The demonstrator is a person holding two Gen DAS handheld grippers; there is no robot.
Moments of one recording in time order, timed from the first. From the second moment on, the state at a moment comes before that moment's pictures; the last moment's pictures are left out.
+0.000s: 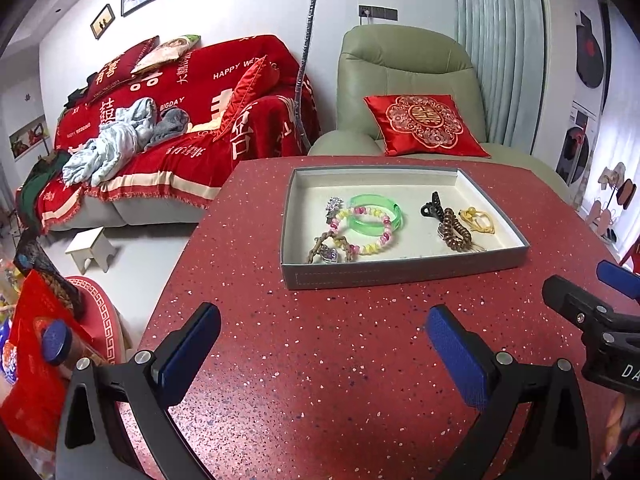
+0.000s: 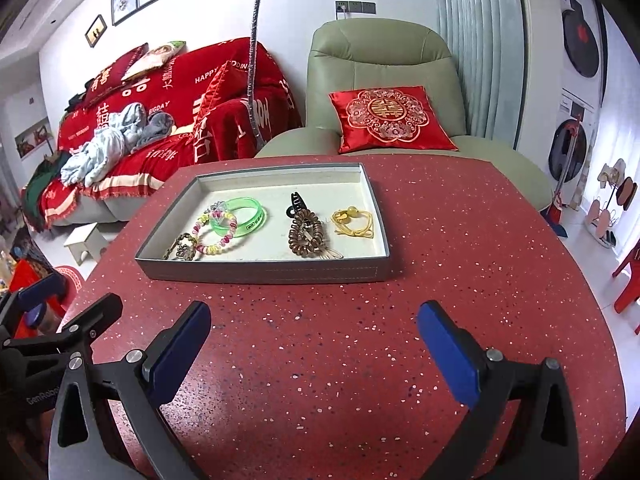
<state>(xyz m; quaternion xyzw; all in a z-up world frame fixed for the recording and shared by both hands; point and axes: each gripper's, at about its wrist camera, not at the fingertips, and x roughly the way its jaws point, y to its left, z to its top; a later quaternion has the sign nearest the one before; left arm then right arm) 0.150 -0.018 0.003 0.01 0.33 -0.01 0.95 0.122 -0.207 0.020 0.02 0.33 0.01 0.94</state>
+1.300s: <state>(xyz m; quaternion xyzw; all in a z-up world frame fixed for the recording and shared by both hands) 0.149 -0.014 0.005 0.00 0.33 0.00 0.95 0.120 -0.204 0.023 0.02 0.33 0.01 0.94</state>
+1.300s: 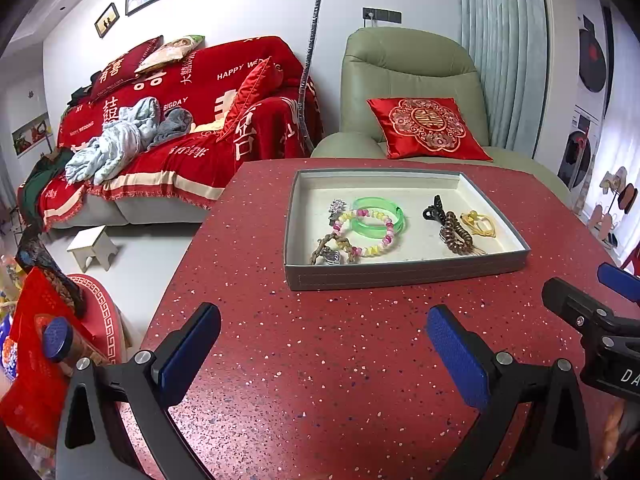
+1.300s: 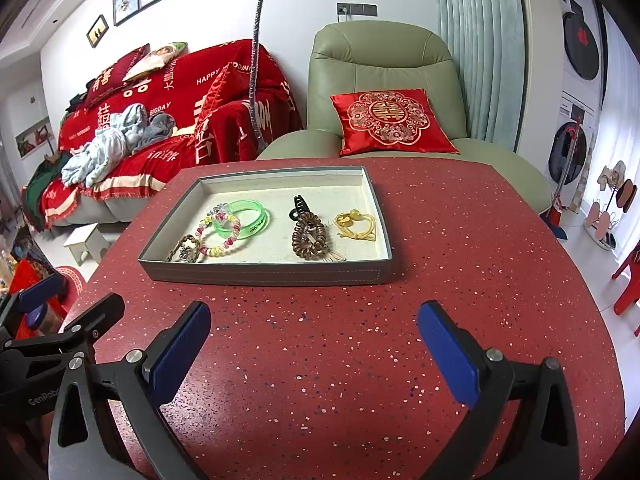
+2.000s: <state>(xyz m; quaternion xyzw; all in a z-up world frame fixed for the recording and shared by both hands) 0.149 -0.015 0.005 0.01 0.33 0.00 0.95 0.121 -0.204 0.024 0.01 0.33 0.01 0.94</state>
